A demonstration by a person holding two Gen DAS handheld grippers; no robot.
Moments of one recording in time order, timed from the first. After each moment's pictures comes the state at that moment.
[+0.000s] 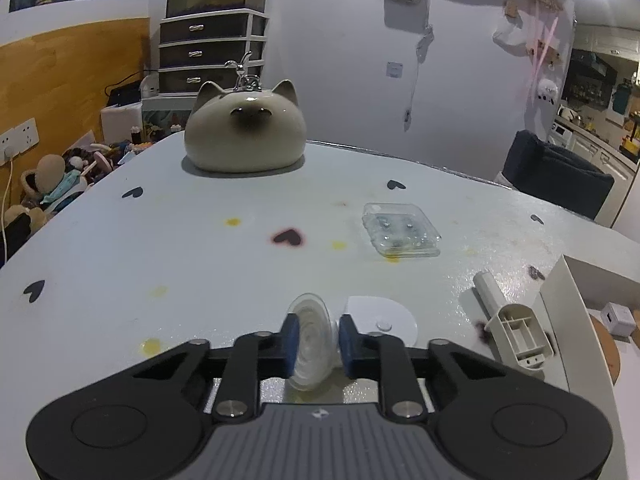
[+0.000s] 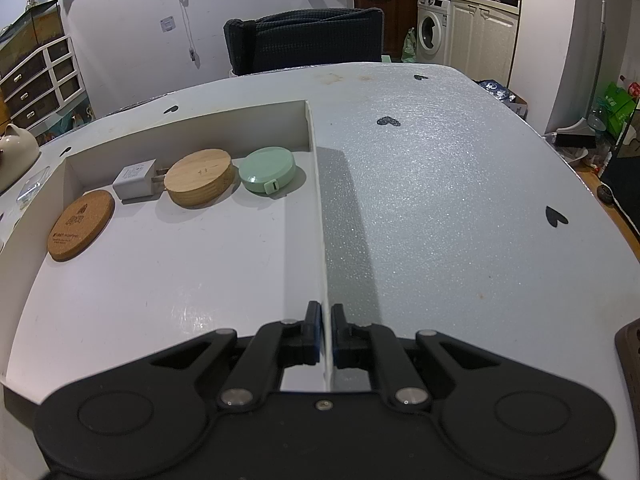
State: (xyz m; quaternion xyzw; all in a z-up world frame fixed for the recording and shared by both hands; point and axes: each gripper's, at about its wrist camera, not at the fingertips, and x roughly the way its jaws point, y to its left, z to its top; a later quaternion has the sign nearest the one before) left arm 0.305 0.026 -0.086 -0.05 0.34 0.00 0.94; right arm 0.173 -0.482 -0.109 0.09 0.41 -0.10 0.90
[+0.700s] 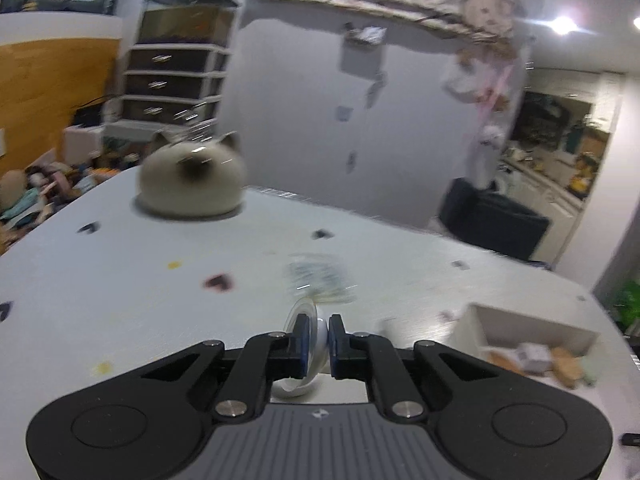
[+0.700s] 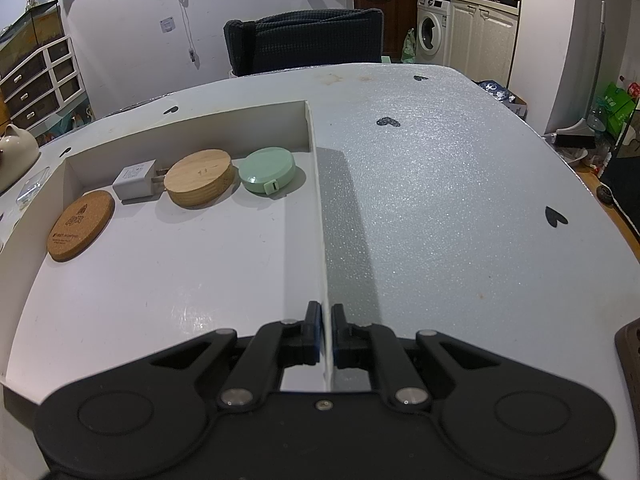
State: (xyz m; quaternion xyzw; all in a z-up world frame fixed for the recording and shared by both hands) left arm 0.279 -0.002 -0.038 -0.09 0.28 -0.08 0.95; right arm 0.174 -0.481 -0.109 0.09 0.41 -0.10 0.90
